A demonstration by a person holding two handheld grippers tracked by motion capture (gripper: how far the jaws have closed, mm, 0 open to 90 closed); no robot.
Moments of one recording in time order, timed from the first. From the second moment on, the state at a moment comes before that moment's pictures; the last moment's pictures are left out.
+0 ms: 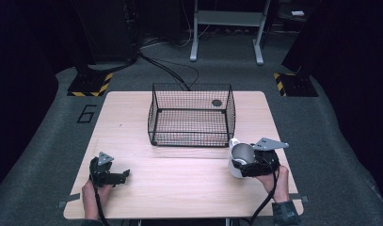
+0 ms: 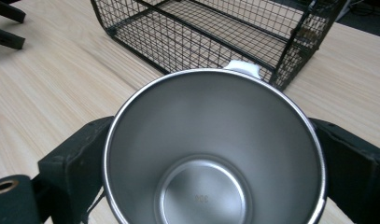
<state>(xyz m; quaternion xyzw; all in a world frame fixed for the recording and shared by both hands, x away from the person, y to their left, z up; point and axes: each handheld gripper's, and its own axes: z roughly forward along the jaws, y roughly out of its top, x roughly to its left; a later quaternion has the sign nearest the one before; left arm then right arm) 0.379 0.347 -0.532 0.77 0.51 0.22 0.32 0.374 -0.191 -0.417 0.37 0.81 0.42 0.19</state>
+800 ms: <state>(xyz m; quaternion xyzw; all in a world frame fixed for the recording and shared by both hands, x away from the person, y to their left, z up) 0.379 0.346 -0.532 0.76 0.51 0.22 0.33 0.385 -0.158 -0.403 0.33 0.82 0.43 0.18</state>
